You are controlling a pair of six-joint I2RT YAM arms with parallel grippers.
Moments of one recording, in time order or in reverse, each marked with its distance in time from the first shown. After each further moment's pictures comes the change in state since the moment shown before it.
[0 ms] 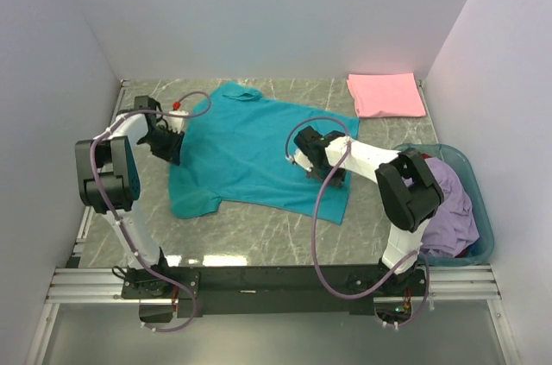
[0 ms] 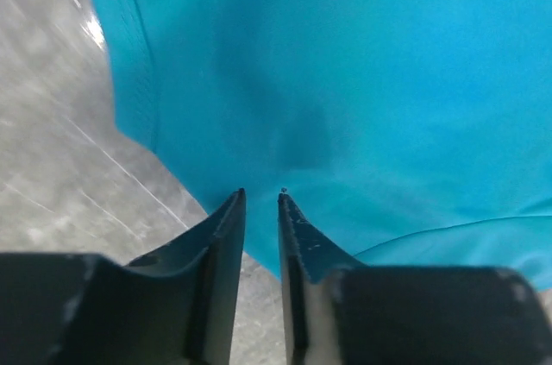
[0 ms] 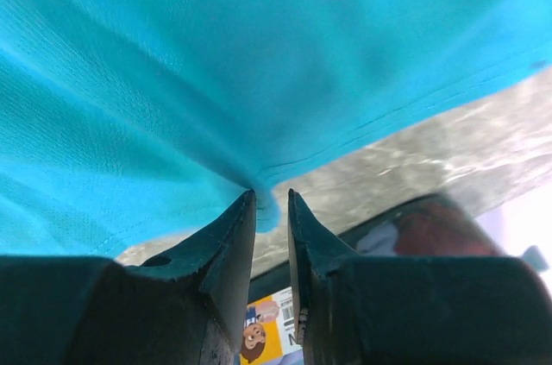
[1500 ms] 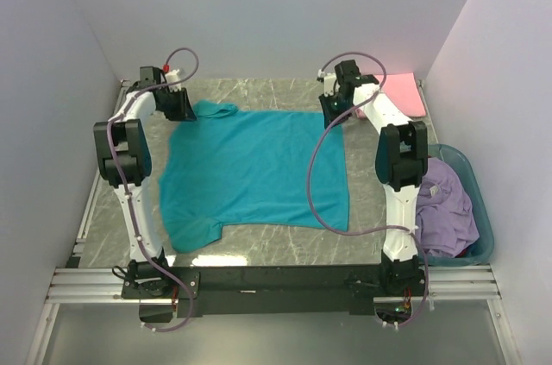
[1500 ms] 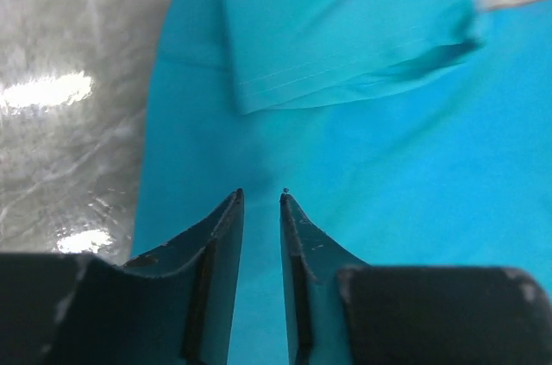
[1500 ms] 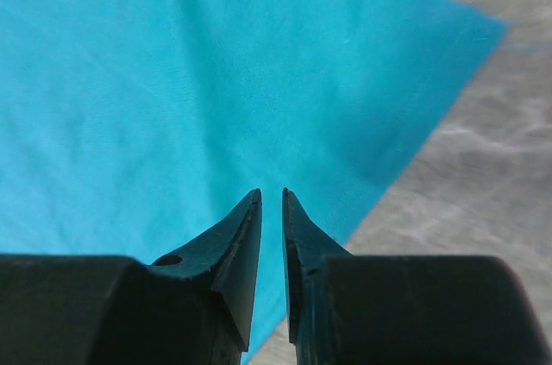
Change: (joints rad) left arm -0.026 0.336 0.468 0.207 0.146 -0.542; right arm -0.389 0.386 0.772 0.004 -0.567 0.298
